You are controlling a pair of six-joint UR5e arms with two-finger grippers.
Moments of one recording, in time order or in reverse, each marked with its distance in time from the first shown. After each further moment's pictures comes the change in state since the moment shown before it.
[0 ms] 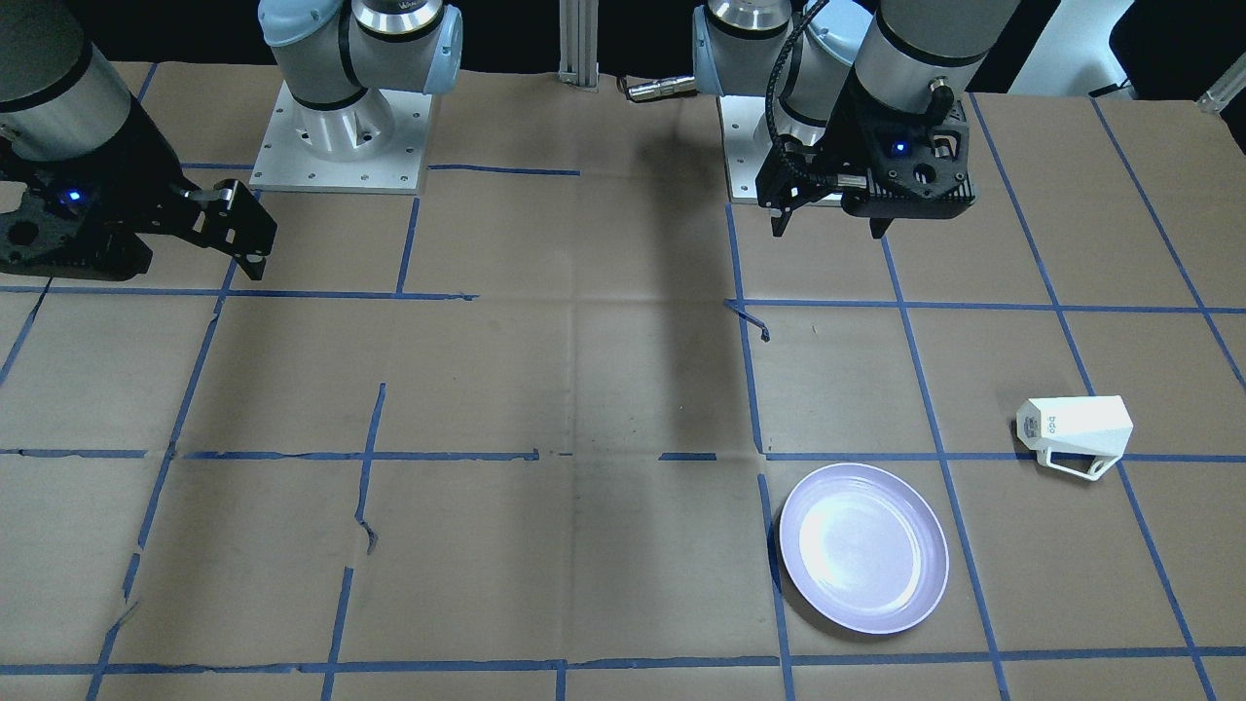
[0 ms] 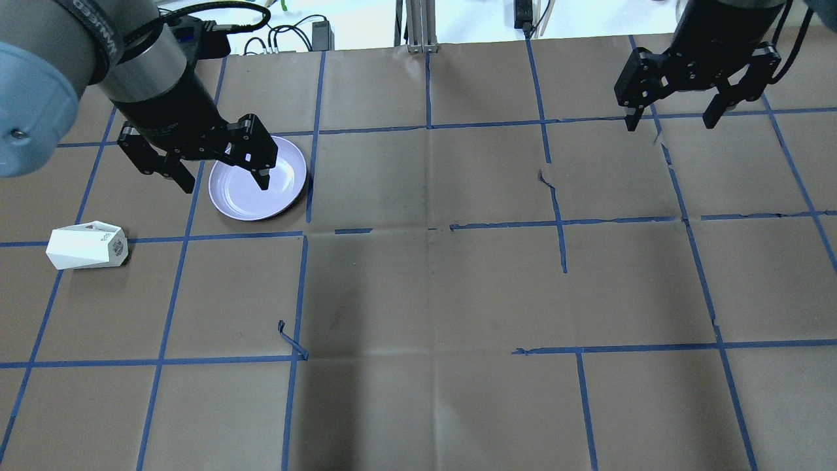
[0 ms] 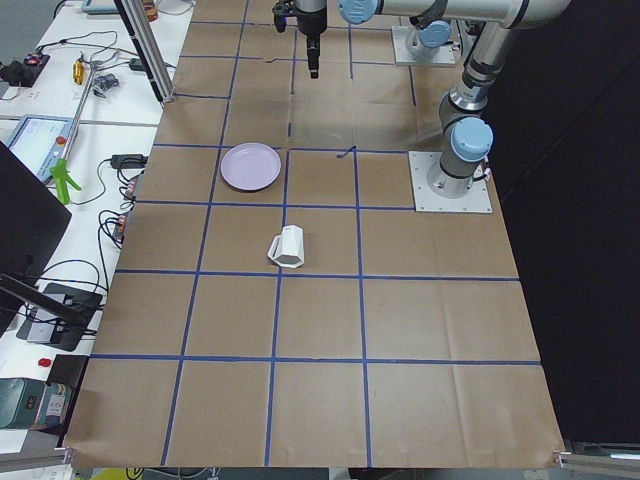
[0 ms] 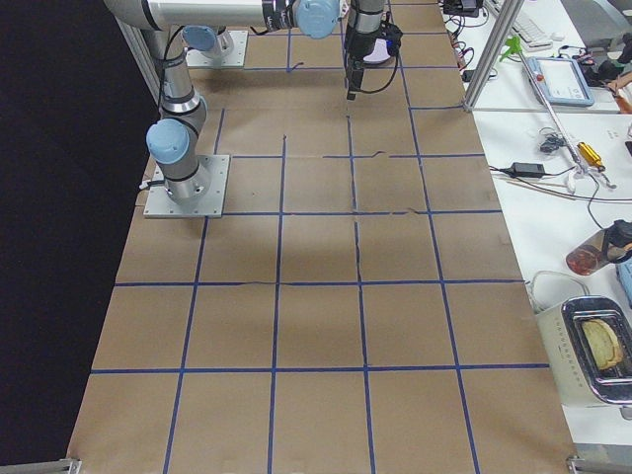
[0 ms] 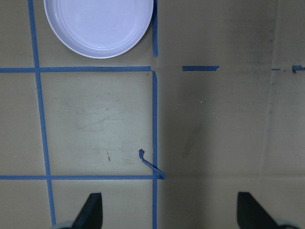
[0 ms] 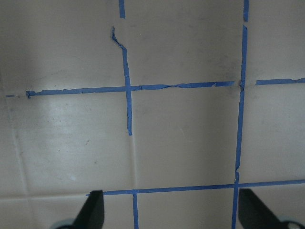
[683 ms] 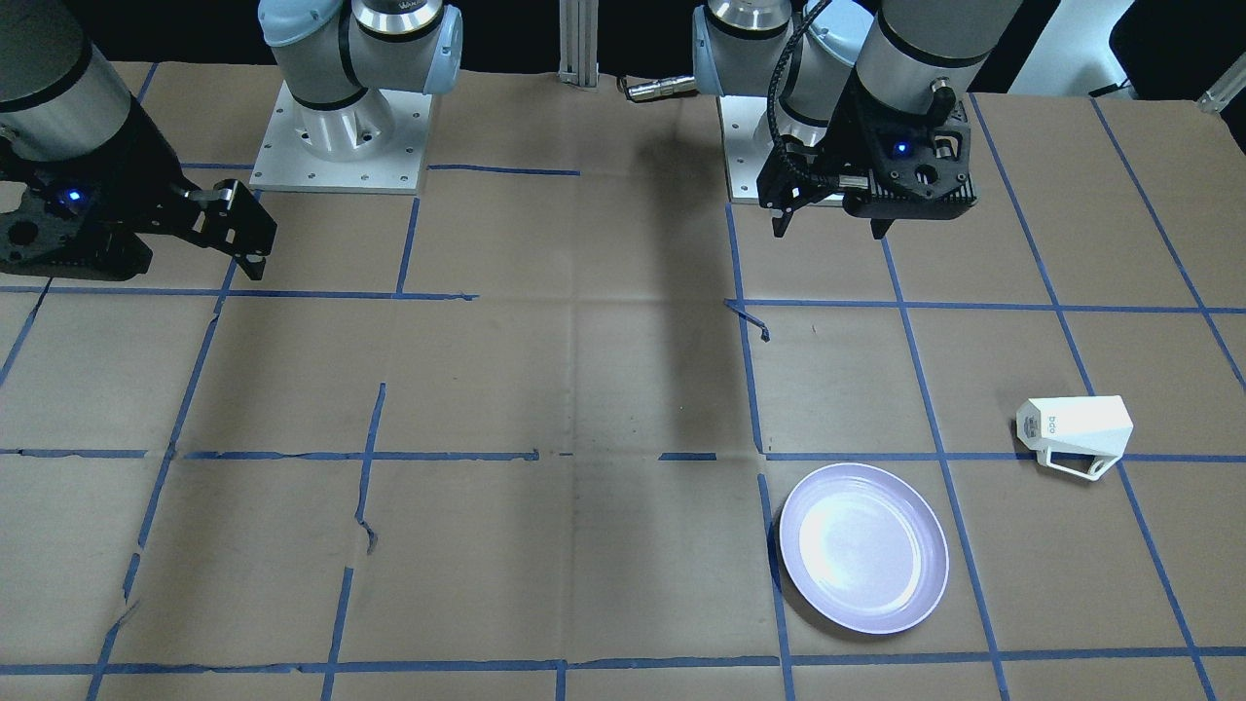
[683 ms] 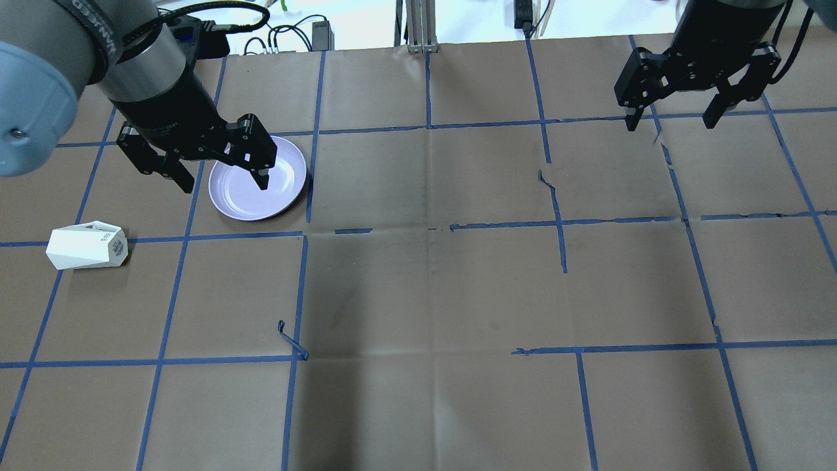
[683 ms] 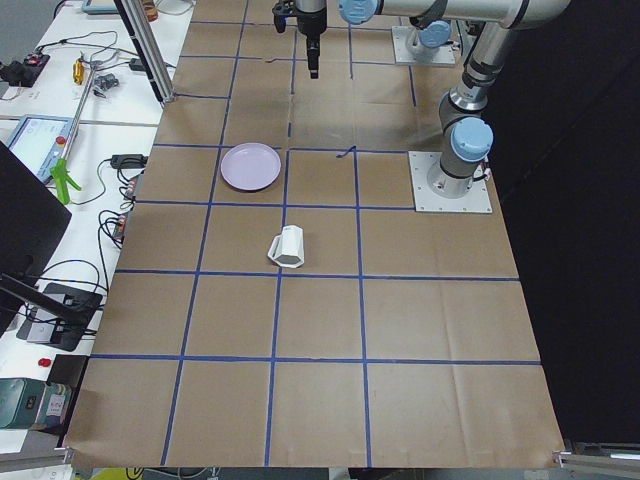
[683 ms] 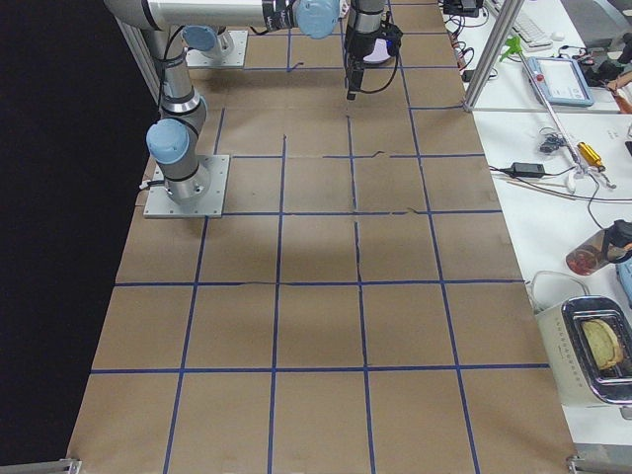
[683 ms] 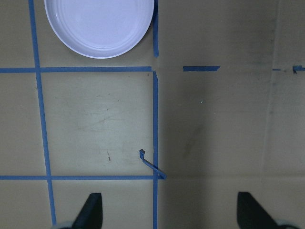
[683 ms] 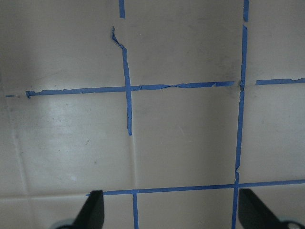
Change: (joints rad) left arm 0.004 0.000 0.000 0.000 0.000 0.003; right arm 0.000 0.000 0.000 0.000 0.000 0.000
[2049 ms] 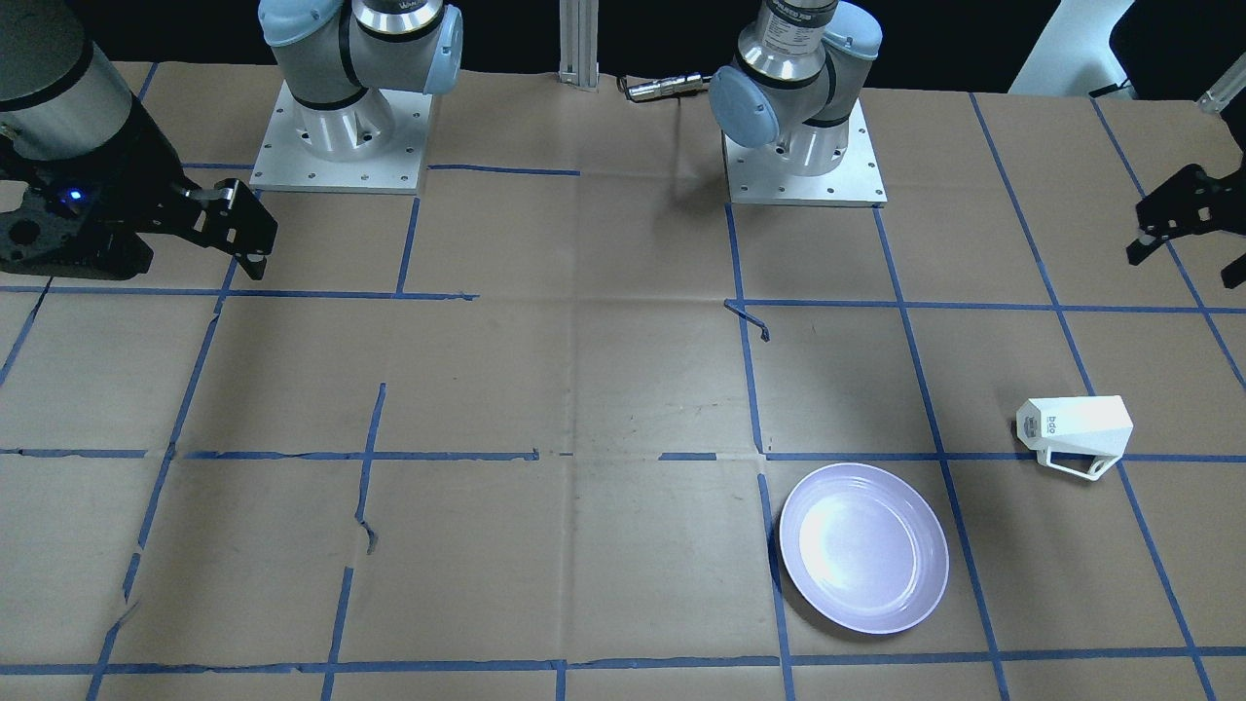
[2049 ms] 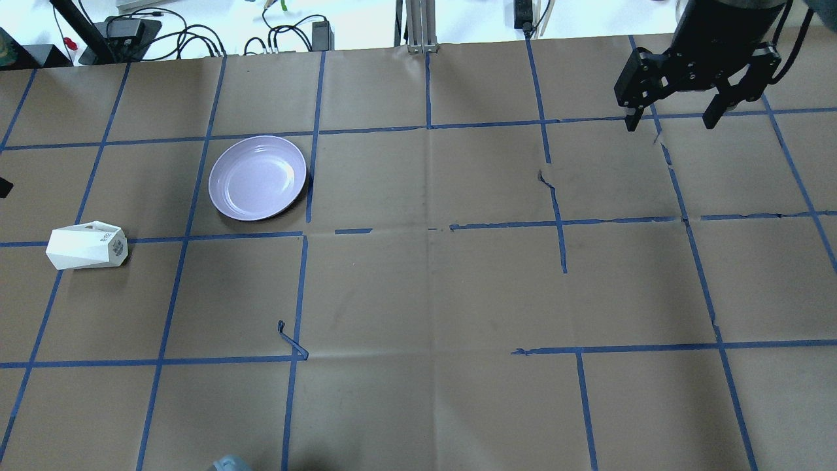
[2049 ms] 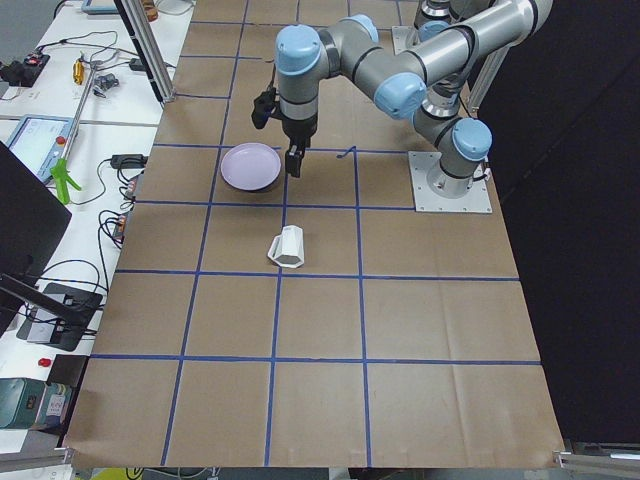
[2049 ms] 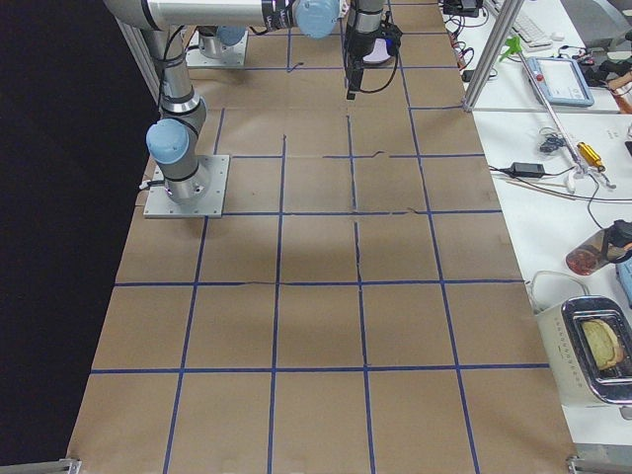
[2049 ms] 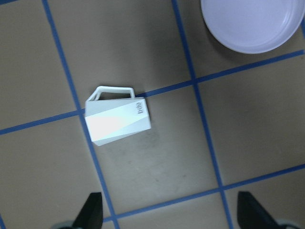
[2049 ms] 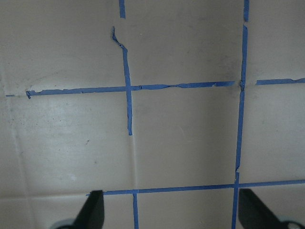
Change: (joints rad) left arm 0.749 -0.107 0.042 0.115 -0.044 1.030; right arm 0.001 0.000 0.000 0.000 0.000 0.000
